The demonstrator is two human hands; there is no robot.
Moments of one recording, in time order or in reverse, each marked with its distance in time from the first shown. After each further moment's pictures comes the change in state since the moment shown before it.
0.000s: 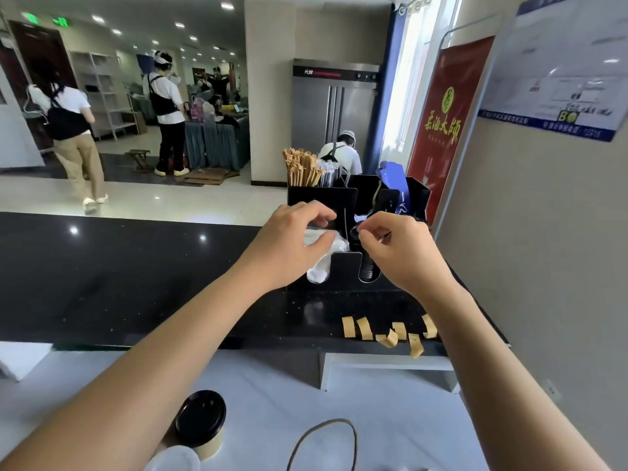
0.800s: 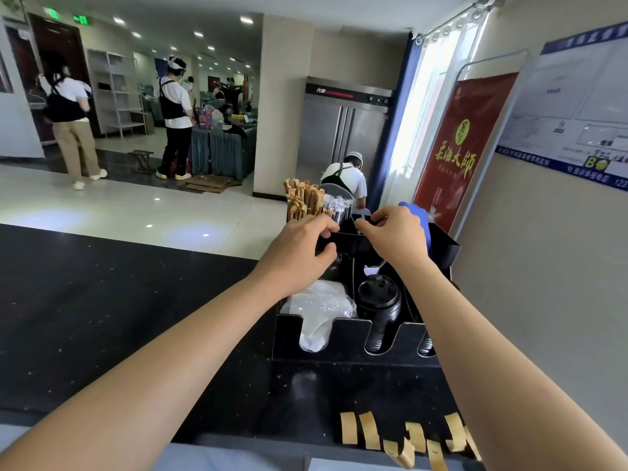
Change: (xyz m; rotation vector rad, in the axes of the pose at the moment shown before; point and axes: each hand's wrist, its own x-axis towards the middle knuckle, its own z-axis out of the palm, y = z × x) left_hand 0.124 -0.083 0.044 0.009 0.064 -0.077; right_hand 0.202 0.063 0.073 -0.102 0.075 0.243
